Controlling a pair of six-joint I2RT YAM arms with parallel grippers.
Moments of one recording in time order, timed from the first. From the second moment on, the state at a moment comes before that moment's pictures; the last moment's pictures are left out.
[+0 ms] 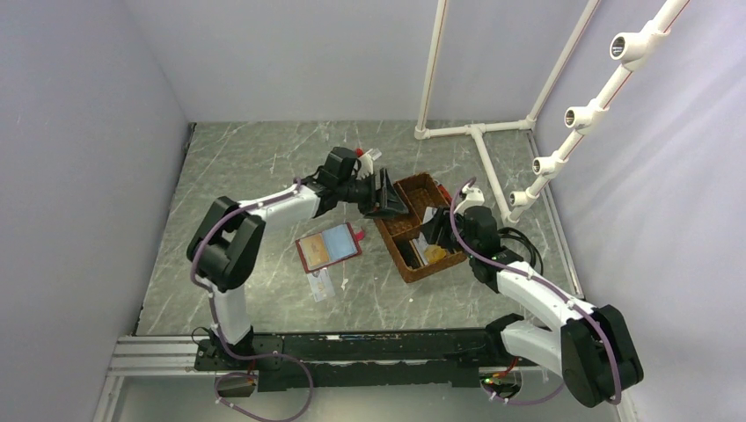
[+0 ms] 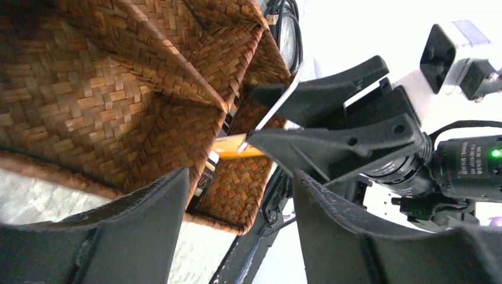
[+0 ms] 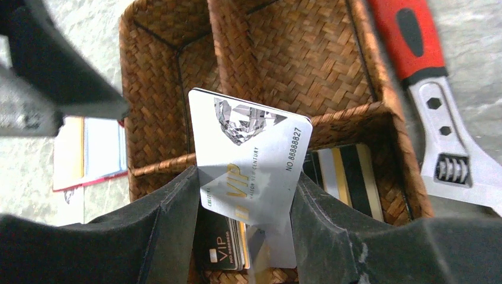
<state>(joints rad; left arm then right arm) -0.61 1.83 1.23 0.03 0.67 -0.81 0.39 1.06 0.44 0.14 -0.03 0.45</state>
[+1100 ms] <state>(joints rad) -0.69 2.12 1.49 0.20 0.82 -0.84 0.33 1.06 0.39 0.21 -0.24 0.44</state>
